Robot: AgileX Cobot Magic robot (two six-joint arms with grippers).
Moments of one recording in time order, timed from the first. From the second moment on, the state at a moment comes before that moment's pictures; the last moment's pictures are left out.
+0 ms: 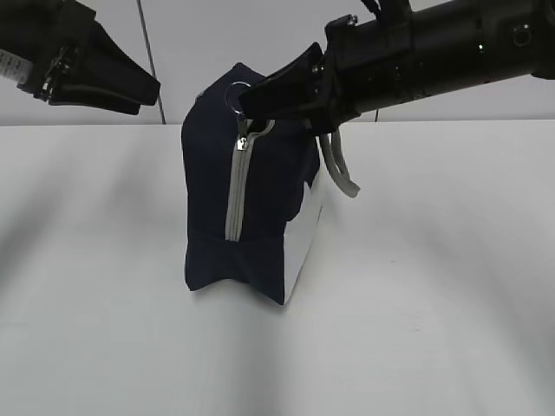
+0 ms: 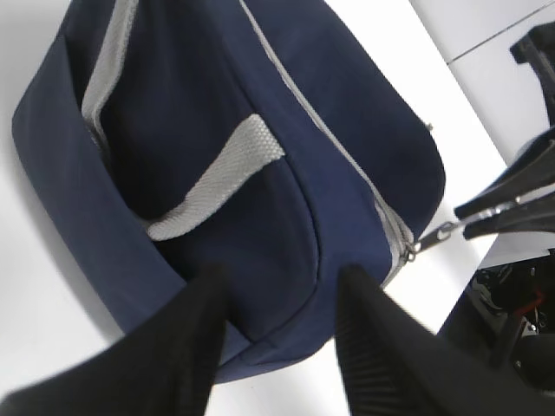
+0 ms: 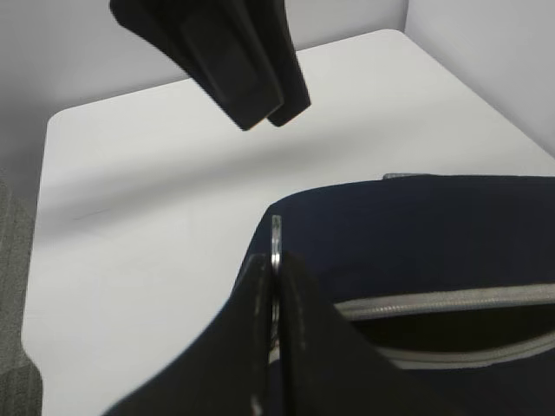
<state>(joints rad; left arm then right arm) -0.09 1.58 -1.31 -0.93 1.07 0.74 0.29 1.66 -1.22 -1.77 -0.80 1.38</state>
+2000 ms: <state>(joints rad) -0.19 1.72 -1.31 -1.03 1.05 0.99 0.29 1.68 -1.30 -1.71 -0.72 1.34</state>
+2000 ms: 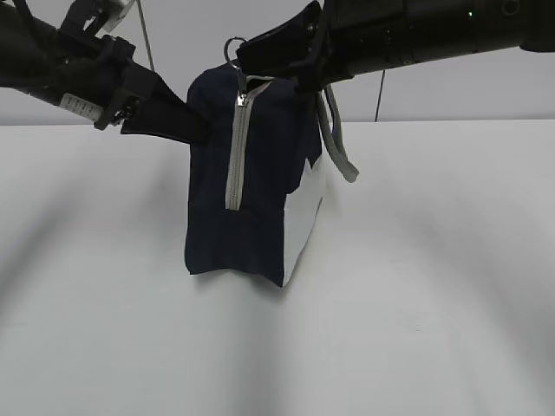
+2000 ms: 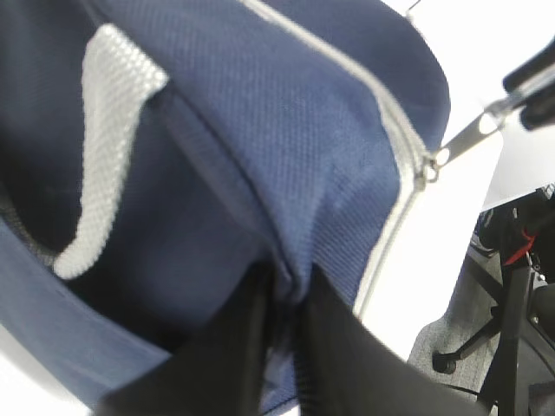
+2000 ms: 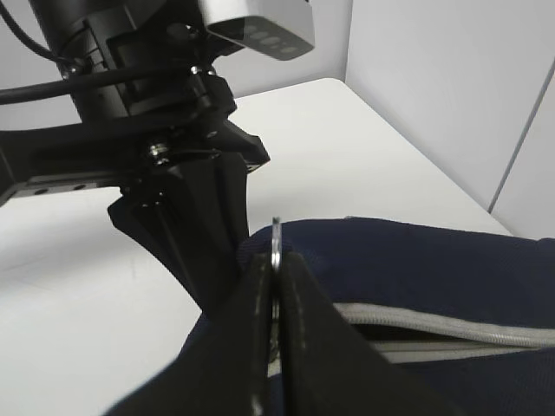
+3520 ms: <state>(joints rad) -0.19 1.72 -1.31 -0.93 1.08 0.96 0.29 1.82 -1.55 -1.79 -0.64 1.51</state>
